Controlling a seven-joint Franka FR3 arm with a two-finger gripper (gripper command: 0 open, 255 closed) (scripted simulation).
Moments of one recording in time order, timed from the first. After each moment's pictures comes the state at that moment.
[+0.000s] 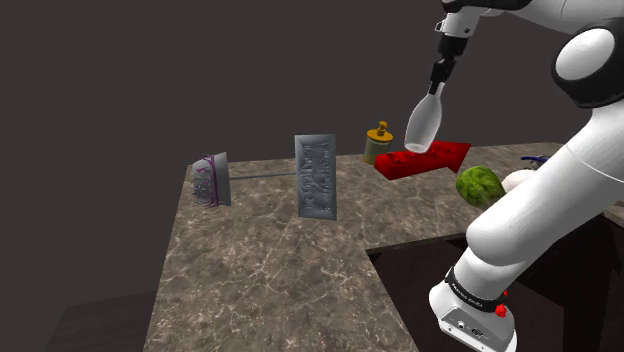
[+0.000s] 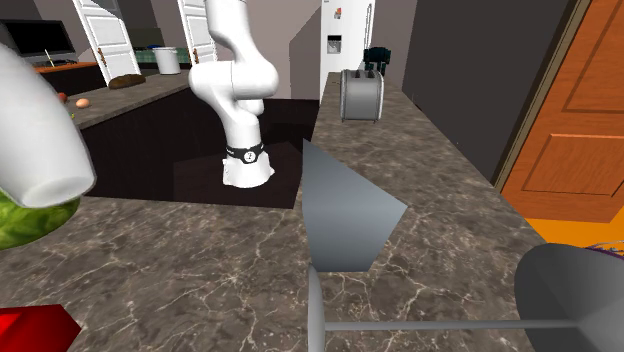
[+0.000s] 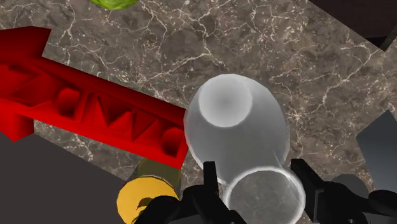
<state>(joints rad) -0.34 -0.18 -0.37 -1.70 -0.05 1.53 -0.73</state>
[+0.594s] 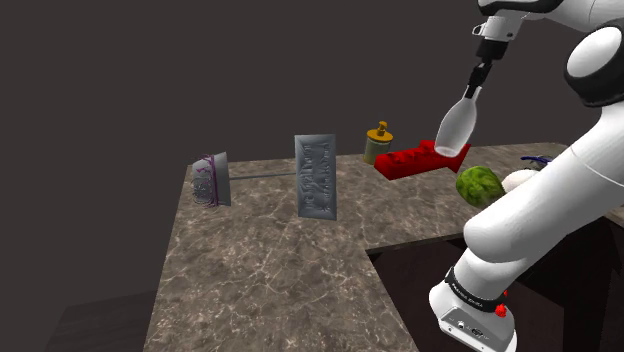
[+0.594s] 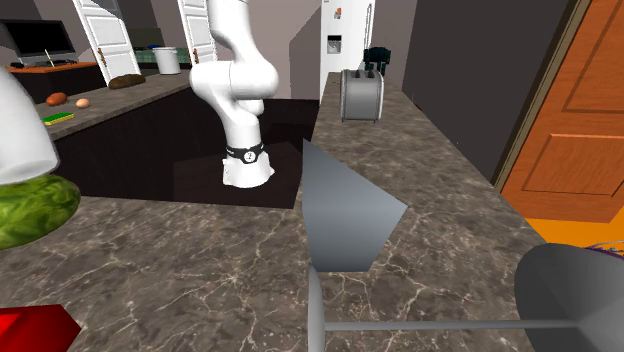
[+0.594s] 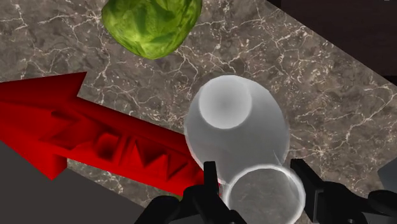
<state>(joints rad) -0.43 -0.22 -0.50 -1.72 -0.09 1.52 -0.94</state>
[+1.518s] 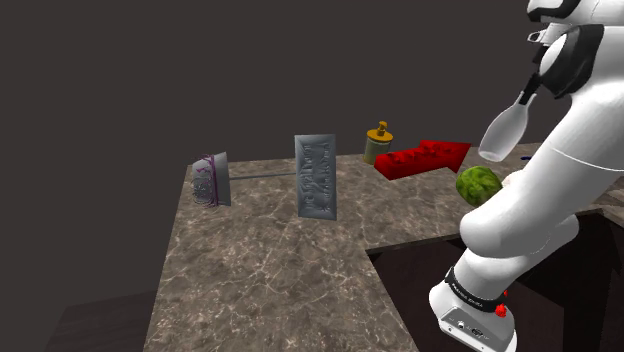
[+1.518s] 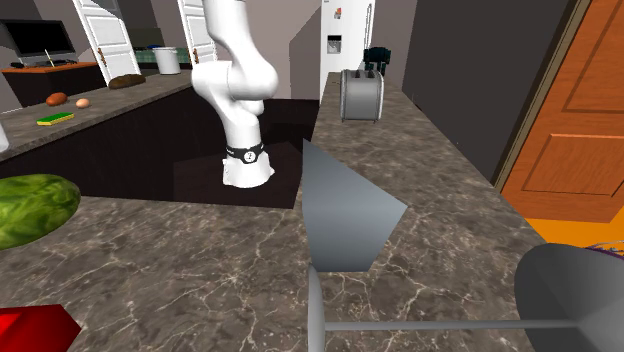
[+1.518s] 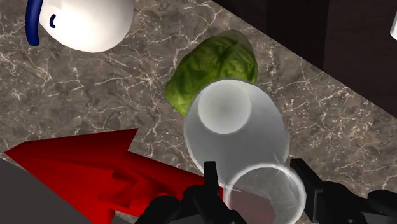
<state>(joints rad) -0.57 -0.04 -0.76 -1.54 -0.02 1.51 -1.35</state>
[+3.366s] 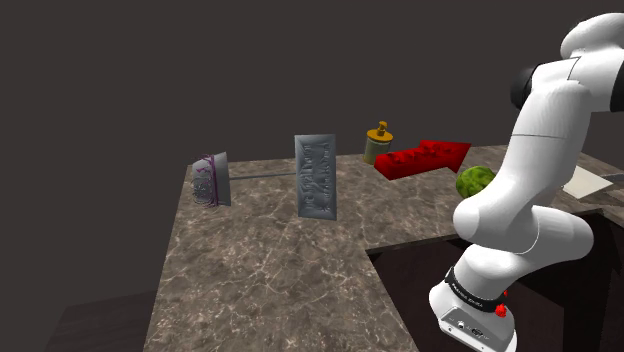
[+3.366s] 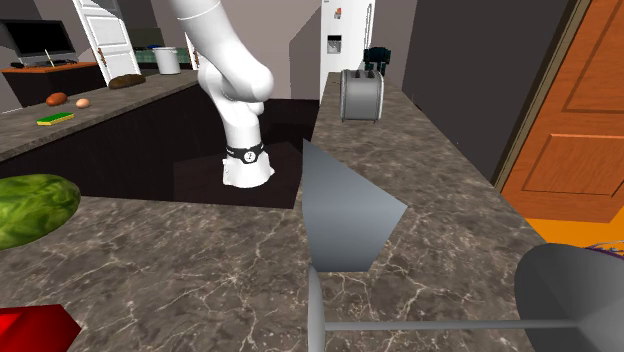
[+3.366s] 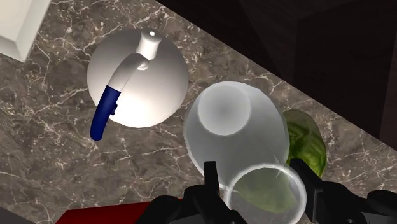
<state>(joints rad) -0.99 0.43 -0.88 -1.24 0.34 1.52 -1.83</state>
